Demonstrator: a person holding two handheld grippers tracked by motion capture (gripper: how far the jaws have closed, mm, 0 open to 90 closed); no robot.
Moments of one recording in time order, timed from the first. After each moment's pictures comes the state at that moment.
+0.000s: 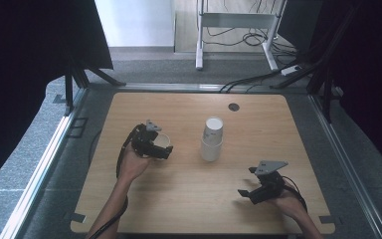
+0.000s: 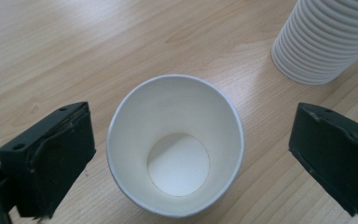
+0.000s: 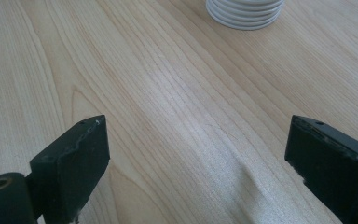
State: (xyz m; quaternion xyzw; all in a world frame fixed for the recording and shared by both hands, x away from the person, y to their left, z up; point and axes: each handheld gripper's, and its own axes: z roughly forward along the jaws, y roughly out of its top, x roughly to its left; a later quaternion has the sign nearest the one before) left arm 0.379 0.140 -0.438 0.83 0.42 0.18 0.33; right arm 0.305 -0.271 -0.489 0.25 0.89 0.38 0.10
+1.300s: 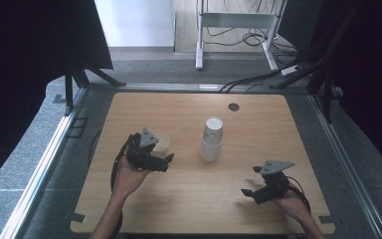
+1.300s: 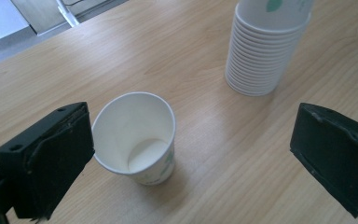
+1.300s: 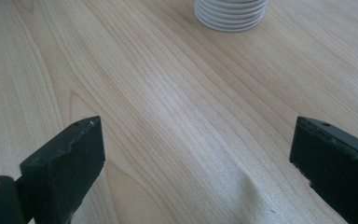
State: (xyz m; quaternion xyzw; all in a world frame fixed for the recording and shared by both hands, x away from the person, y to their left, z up) left arm 0.315 0.136 -0.406 0.82 0.37 0.22 0.38; right arm 0.303 -0.283 -0.487 0.26 0.87 0.40 0.10
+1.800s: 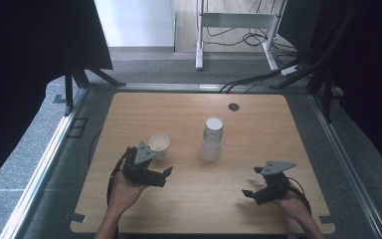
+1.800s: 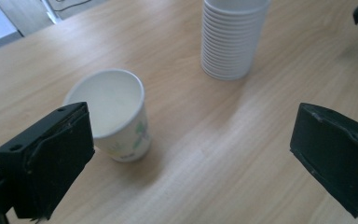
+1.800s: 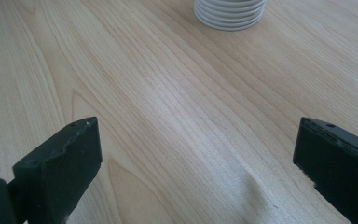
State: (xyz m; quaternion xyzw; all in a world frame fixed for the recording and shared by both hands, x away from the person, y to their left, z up) left arm 0.279 0.141 -0.422 0.82 0.36 0.21 0.40; right arm 0.300 -0.285 -0.489 0.27 0.87 0.40 0.10
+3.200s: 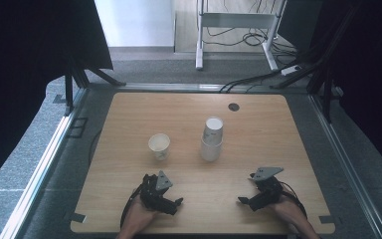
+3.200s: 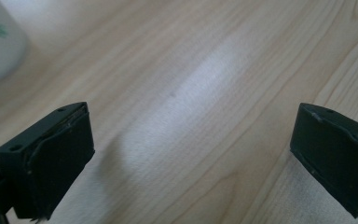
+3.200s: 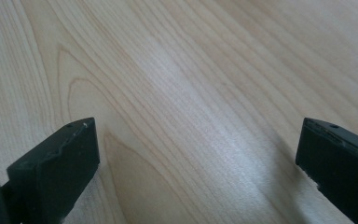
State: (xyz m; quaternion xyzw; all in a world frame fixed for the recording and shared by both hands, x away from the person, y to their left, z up) left arm 0.258 0.102 -0.517 0.87 0.34 0.14 0.32; right arm 0.298 -0.271 -0.515 0.26 0.90 0.35 0.09
